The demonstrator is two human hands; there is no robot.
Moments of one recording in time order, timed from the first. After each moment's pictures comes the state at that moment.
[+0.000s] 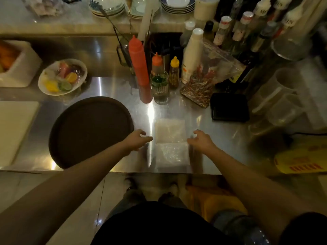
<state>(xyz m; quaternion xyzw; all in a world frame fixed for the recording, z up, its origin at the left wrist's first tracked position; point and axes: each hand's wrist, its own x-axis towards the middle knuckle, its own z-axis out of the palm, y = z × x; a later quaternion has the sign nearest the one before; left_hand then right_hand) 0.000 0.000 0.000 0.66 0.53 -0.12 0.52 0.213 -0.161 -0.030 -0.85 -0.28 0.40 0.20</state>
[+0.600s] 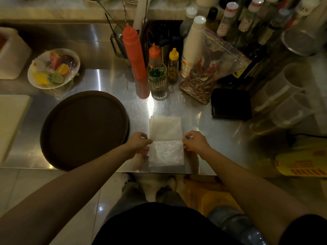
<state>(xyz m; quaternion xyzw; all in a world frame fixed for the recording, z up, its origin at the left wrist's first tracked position) 0.018 -0.014 -0.027 0.55 0.58 -0.09 0.59 0.211 -0.151 -0.048 -0.82 -0.19 0.46 0.28</state>
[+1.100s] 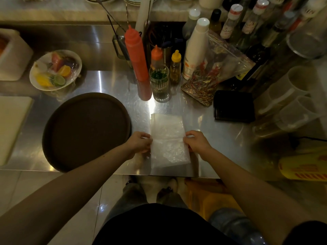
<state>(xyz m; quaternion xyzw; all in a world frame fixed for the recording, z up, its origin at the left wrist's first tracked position) 0.019 -0.007 -0.011 0.56 0.56 -0.08 0.61 0.211 -0.140 -0.045 -0.80 -0.17 0.47 0.32</state>
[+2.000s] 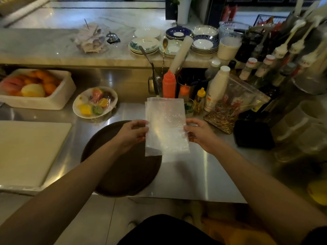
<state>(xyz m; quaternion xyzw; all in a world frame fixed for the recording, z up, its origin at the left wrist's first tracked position) -0.087 0.108 0.093 0.54 0.44 0.15 0.70 0.135 -0.030 0.085 -0.65 -0.23 0.49 0.53</state>
